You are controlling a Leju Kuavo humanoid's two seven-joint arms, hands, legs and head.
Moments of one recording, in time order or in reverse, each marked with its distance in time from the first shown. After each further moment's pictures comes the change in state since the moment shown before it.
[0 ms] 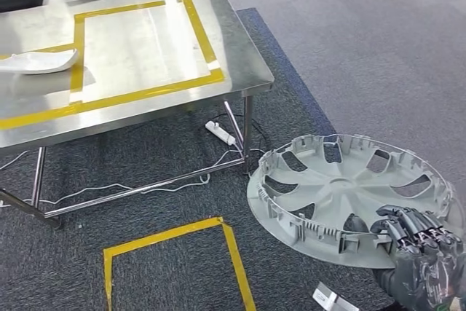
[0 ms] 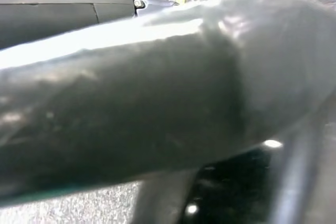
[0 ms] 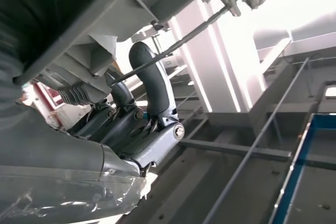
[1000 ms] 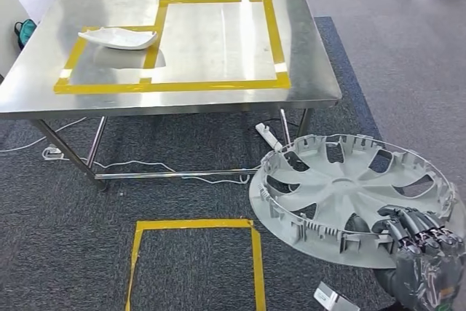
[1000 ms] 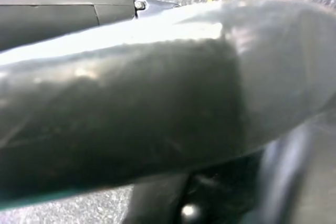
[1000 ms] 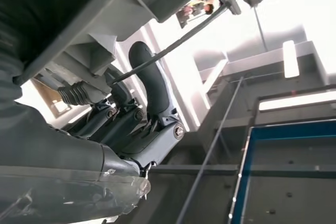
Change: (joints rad) left arm -0.002 -0.002 -0.006 0.001 -0.005 -0.011 0.008; right arm -0.001 0.000 -0.004 0.001 0.002 0.000 0.003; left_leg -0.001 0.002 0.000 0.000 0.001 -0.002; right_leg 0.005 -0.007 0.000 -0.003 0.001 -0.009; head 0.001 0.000
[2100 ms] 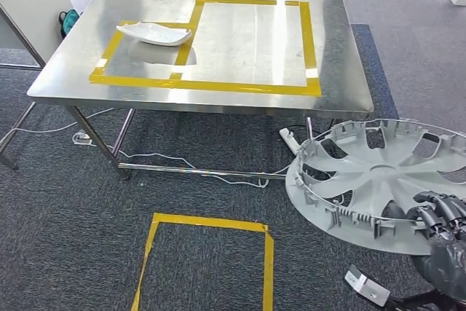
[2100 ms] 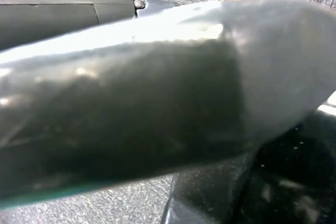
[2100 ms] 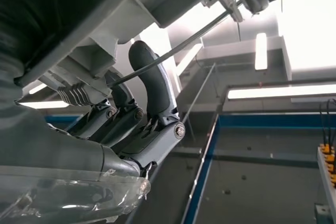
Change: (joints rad) left arm -0.001 0.007 -0.019 0.000 -0.039 -0.032 0.014; right arm -0.061 -0.339 -0.030 -0.010 0.050 0.000 0.248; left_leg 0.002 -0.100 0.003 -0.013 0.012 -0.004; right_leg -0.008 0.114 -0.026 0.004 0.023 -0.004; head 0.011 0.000
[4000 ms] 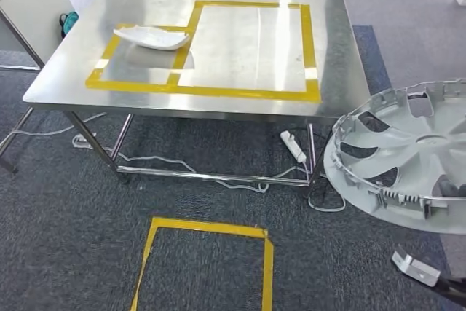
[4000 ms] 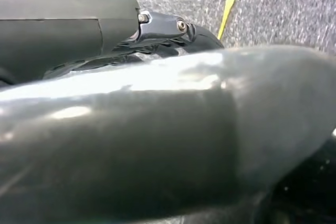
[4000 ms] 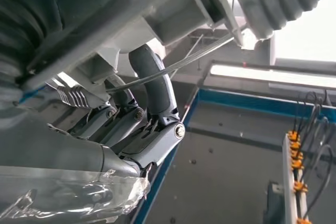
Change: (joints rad) left arm -0.006 0.019 -0.051 0.000 -0.076 0.031 0.032; right arm -0.061 -0.250 -0.174 -0.013 -0.094 0.076 -0.044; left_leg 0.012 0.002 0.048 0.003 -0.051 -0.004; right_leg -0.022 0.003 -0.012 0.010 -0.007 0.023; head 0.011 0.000
